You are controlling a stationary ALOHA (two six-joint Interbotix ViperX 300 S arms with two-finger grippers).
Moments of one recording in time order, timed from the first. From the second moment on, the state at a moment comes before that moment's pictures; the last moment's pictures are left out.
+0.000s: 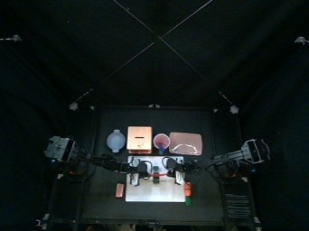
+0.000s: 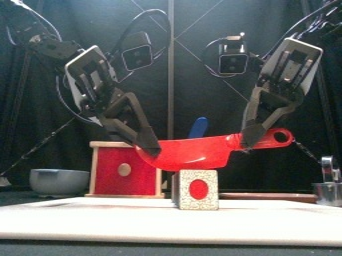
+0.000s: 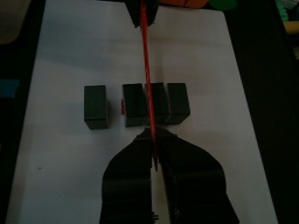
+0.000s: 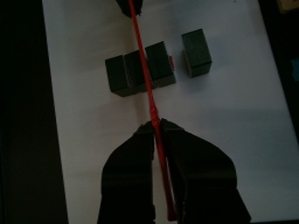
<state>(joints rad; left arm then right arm) -0.18 0.06 0.76 -0.18 -0.18 0.01 0.10 -0.15 0.83 -0.12 0.15 0.45</state>
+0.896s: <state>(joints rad) -0.18 0.06 0.76 -0.19 -0.18 0.00 0.10 -0.15 0.84 -0.11 0.15 0.46</state>
